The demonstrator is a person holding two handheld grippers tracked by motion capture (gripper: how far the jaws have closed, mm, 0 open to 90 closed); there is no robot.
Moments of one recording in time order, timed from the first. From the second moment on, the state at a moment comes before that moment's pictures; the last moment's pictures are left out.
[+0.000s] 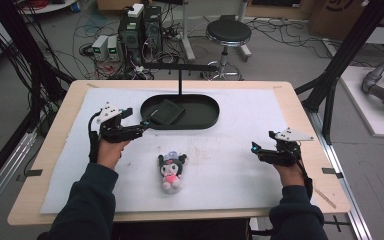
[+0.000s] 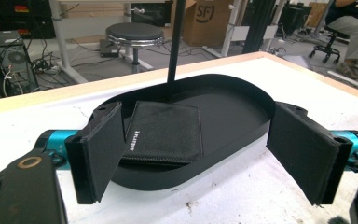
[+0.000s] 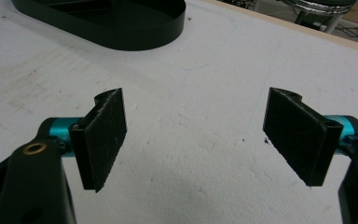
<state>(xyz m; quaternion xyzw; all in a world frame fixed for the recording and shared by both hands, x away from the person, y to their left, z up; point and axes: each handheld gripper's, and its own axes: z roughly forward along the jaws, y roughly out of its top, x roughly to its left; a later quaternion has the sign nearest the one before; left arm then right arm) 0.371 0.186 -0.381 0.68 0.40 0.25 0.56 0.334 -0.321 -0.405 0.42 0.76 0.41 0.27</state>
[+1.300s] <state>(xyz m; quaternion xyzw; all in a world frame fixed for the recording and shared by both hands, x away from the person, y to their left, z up) 0.319 0.151 -0.424 0.73 0.42 0.11 0.53 0.328 -0.323 -0.404 0.41 0.76 0.41 0.27</state>
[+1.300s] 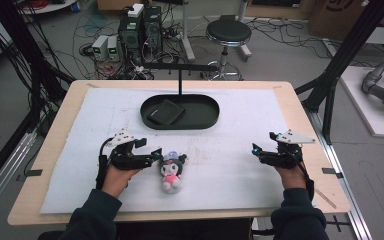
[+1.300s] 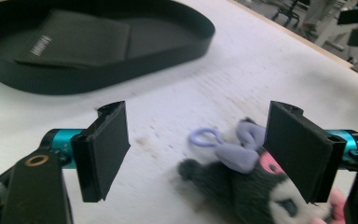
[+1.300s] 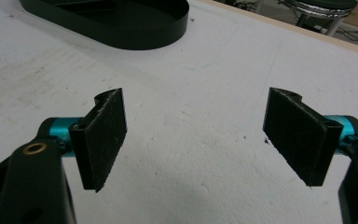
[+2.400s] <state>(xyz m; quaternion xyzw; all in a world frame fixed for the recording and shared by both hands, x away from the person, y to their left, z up) 0.324 0.115 -0.442 0.75 0.37 0.01 0.55 0.330 -0.321 -0.405 0.40 0.77 0.41 0.27</state>
